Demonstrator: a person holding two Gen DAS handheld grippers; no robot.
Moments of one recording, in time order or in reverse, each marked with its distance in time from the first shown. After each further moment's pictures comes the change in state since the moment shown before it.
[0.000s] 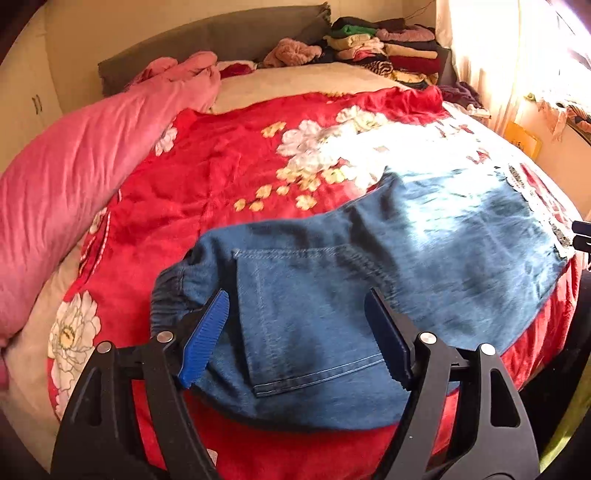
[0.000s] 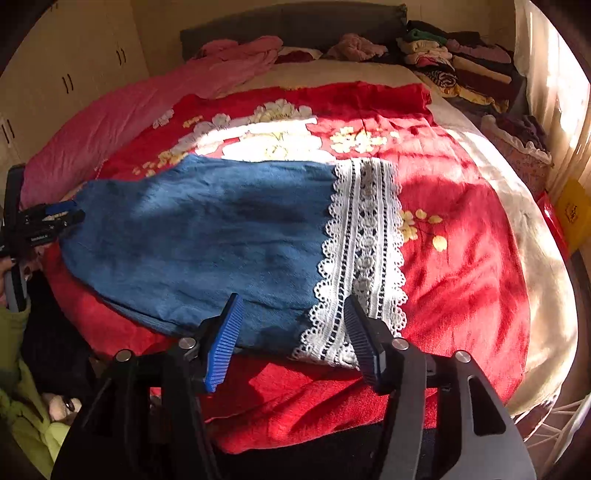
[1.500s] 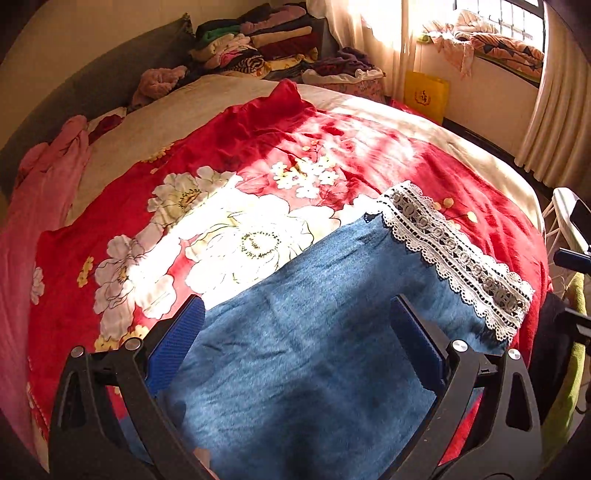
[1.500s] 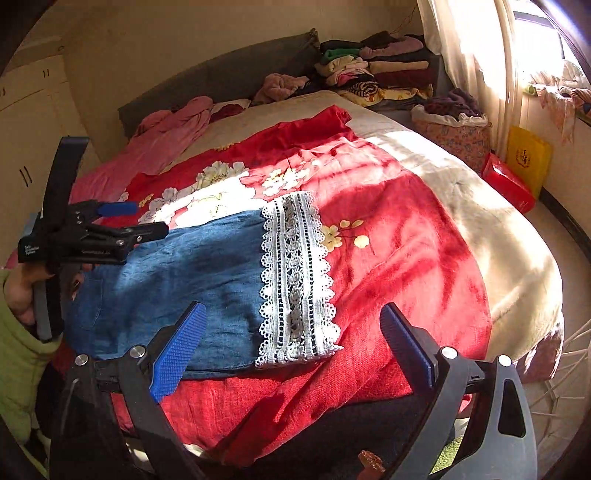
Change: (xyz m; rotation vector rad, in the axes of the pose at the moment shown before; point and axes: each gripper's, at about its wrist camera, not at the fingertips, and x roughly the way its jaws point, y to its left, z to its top) left arm 0.079 -0.194 0.132 0.368 0.036 -0.251; right arm -0.022 -0.046 -0.026 0.287 -0.116 -0.121
